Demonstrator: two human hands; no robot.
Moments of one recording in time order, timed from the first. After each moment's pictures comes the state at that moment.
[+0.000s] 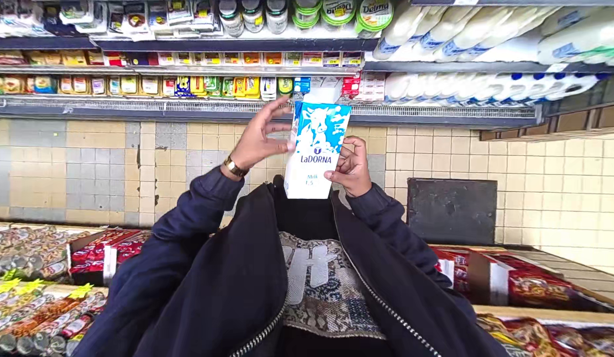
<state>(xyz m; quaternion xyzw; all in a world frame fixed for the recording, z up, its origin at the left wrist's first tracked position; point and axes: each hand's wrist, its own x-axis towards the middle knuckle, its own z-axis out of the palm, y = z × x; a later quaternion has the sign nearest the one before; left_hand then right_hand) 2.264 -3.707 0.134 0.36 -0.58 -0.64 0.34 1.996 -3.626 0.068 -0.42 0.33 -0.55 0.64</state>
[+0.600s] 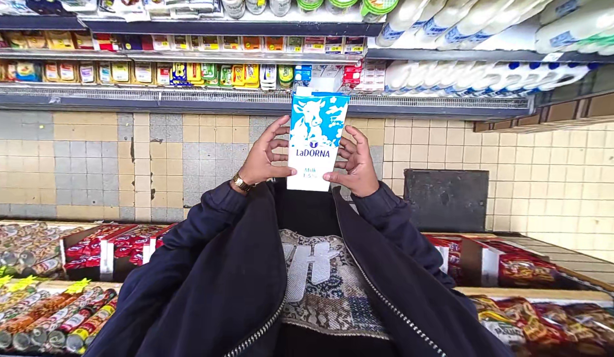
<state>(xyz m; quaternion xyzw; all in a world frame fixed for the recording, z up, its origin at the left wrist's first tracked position) 2.284 -3.640 0.078 0.29 -0.51 -0.70 0.41 2.014 -3.593 0.083 -0.51 0.42 -0.48 0.58</state>
